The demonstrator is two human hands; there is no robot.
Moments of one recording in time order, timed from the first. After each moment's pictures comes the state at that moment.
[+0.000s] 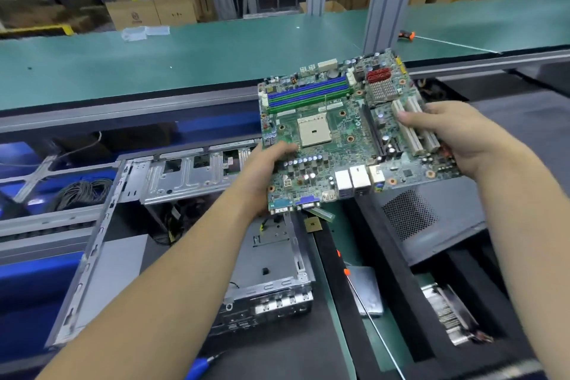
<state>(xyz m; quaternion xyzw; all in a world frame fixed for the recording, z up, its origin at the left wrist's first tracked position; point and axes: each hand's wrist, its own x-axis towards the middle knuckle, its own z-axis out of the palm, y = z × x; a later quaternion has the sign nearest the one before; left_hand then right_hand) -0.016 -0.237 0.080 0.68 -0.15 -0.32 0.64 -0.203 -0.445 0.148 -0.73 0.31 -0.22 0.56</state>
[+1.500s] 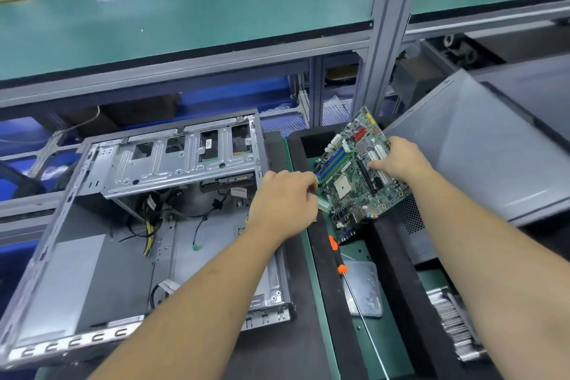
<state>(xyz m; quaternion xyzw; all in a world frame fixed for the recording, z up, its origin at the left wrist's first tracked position) -0.043 -0.285 -0.013 0.86 -0.47 -0.03 0.16 -0.124 -0.553 -0.054 -0.86 0.45 0.00 0.24</state>
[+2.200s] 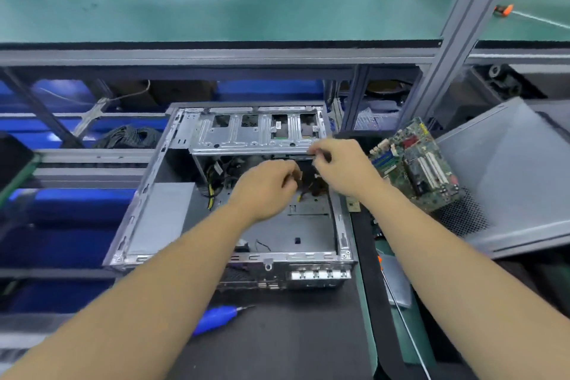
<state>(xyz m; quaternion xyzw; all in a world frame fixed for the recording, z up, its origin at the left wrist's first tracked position) 0.008 -0.149 0.009 0.88 -0.42 -0.06 0.23 -0.063 -0.322 0.020 -0.93 0.11 -0.16 0.30</state>
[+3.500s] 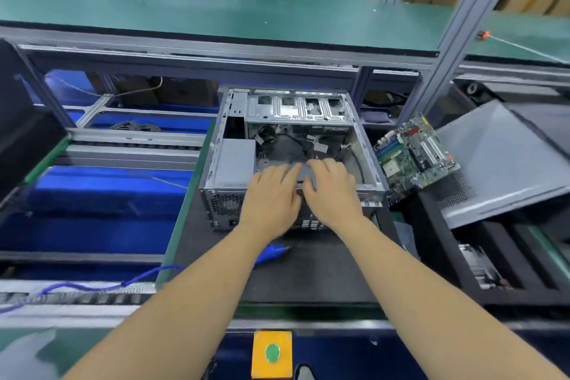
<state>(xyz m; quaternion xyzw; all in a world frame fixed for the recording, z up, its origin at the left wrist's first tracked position) -0.058 -0.008 -0.028 0.87 -0.43 0.13 0.20 -0.128 -0.136 -0.003 -0.96 0.20 -0.15 0.11</state>
